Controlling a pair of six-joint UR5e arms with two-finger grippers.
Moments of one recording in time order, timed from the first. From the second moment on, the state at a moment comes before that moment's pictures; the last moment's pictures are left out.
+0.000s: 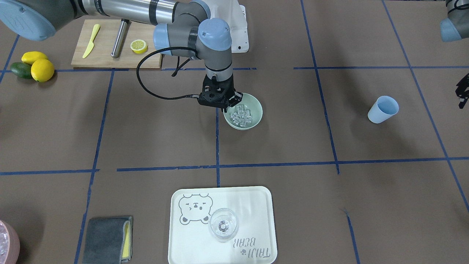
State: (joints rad) left arm -1.30 -1.33 -1.55 -2.49 -1.99 -0.17; right arm 0.43 -0.75 1.51 -1.47 1.80 1.58
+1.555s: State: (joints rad) left arm -1.30 -1.33 -1.57 -2.50 -2.06 -0.18; right arm 0.99 -1.72 1.78 -0.94 2.22 0.90
